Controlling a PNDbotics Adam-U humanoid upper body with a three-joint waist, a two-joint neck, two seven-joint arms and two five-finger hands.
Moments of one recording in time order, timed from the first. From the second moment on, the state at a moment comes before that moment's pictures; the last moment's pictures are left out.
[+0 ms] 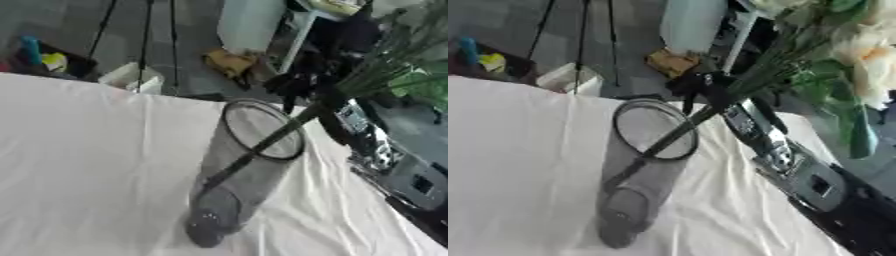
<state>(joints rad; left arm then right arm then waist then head) -0.37 0.17 -0.35 -1.99 0.05 -0.14 -0.29 0.01 -1.05 -0.26 -1.99 -0.31 -0.59 -0.08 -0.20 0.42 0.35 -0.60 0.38</state>
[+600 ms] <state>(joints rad) -0.36 0.17 -0.35 -1.99 0.04 -0.14 -0.29 0.02 -1.05 -0.27 -1.99 -0.31 -0.62 -0.06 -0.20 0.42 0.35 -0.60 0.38</state>
